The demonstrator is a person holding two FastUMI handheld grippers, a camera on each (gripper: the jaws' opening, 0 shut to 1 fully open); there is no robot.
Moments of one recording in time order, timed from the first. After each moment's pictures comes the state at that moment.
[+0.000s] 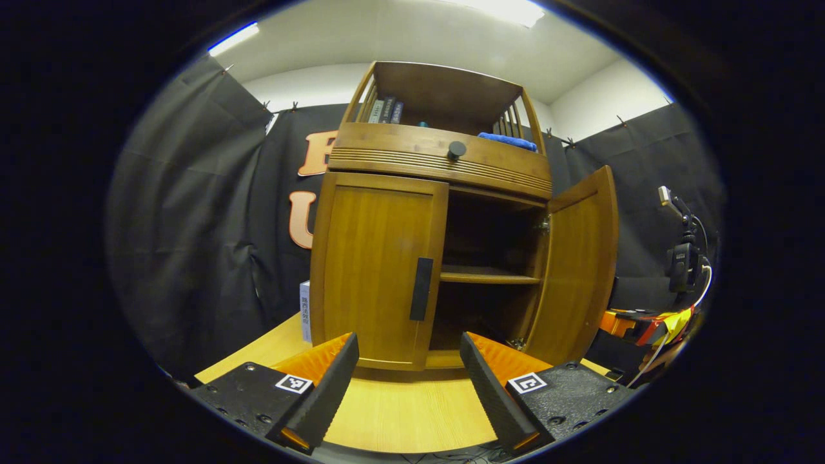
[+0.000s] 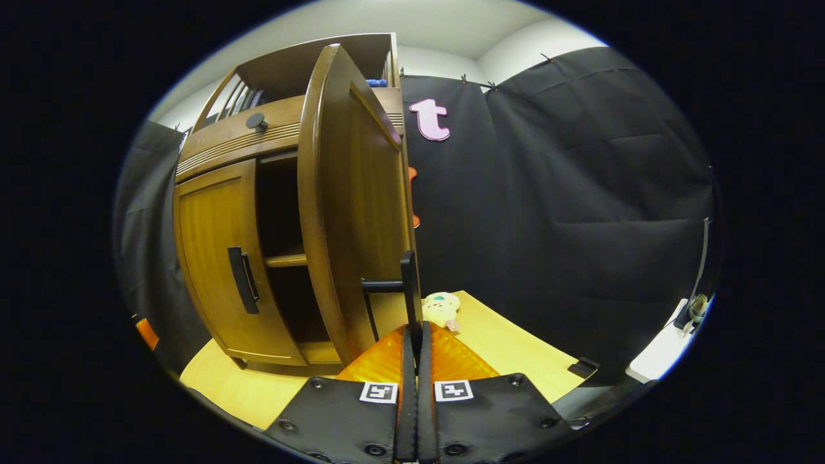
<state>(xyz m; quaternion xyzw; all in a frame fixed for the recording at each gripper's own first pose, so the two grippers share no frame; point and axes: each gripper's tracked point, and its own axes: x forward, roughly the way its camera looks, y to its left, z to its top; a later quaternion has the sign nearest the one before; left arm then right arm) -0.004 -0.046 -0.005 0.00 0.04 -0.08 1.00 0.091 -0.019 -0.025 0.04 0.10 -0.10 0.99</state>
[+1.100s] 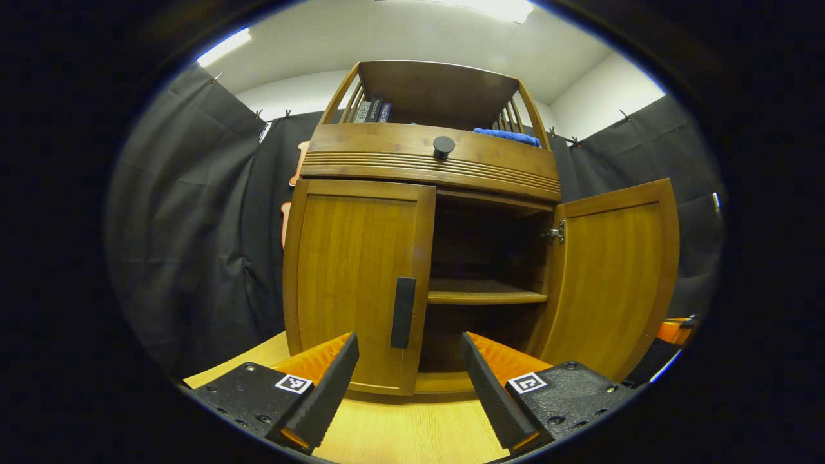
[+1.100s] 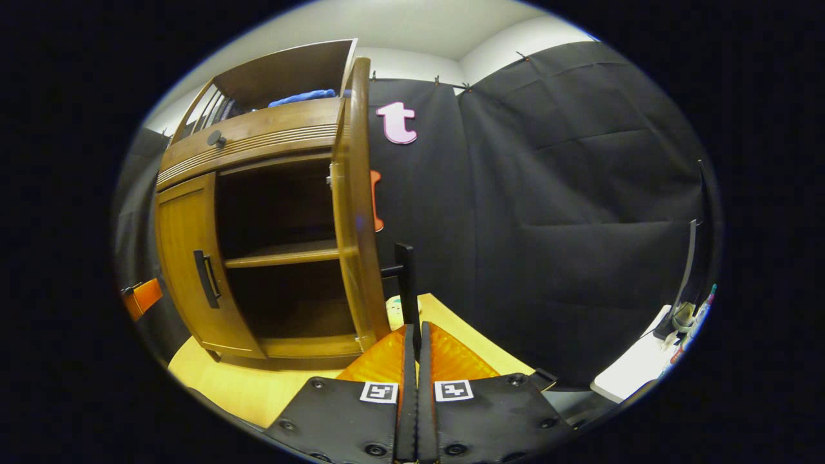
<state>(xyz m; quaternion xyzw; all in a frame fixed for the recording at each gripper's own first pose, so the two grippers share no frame) 0.074 -0.083 -0.001 0.01 0.02 -0.04 1.00 0.064 -0.131 -0.006 0.04 0.09 -0.13 0.99</state>
